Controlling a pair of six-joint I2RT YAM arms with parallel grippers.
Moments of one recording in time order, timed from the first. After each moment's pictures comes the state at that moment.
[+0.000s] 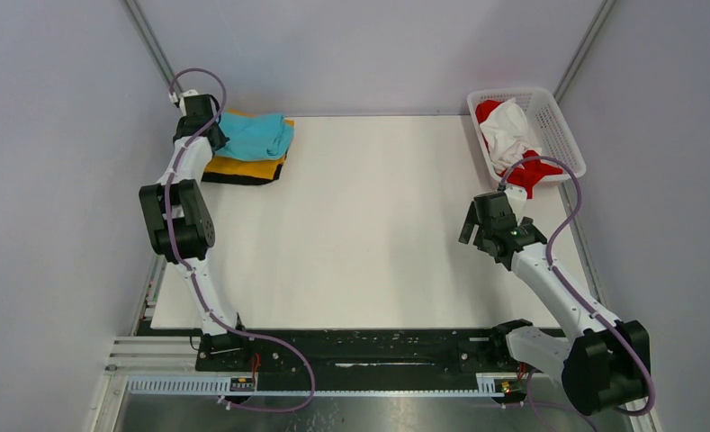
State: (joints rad) left arm 0.18 2.05 1.72 -0.34 -0.22 -0.36; right arm 0.27 1.08 0.72 -0.61 0.44 0.52
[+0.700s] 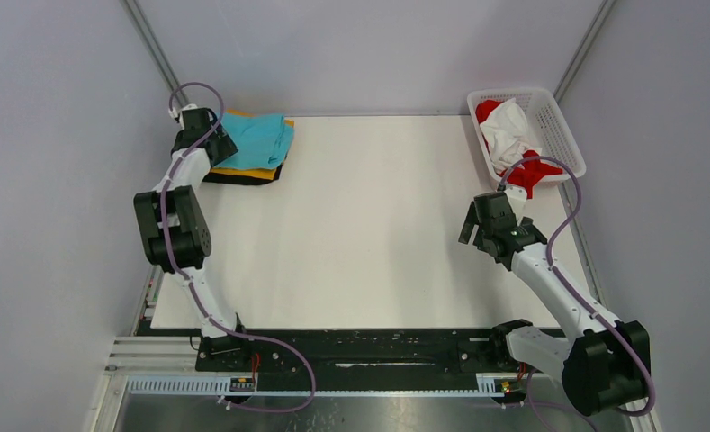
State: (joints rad) left arm 0.19 1.98 1.56 -0.30 -0.18 -0.38; right arm 0.27 1.09 0.72 -0.61 0.43 0.52
